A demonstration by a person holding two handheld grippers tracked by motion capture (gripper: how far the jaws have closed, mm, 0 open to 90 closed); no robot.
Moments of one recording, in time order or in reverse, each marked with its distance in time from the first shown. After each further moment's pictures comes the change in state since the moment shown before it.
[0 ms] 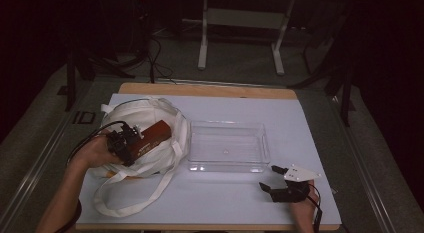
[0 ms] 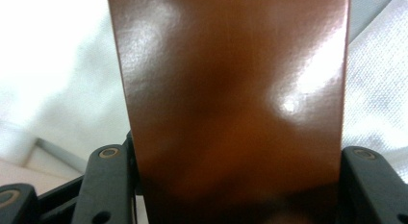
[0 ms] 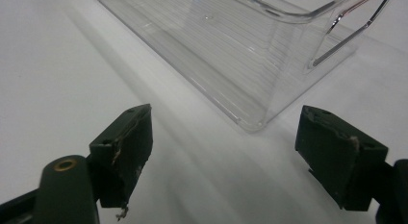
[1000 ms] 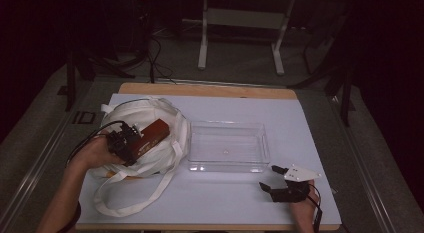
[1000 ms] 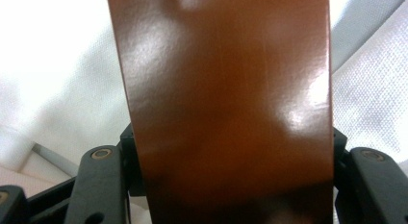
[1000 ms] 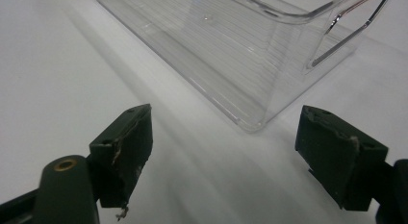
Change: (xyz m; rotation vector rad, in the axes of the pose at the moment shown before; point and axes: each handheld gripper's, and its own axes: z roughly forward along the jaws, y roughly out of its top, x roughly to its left) left arm 0.001 -0.003 0.000 -0.059 -0.020 -0.048; right arm 0.000 0.000 0.000 -0.003 -0.001 0.003
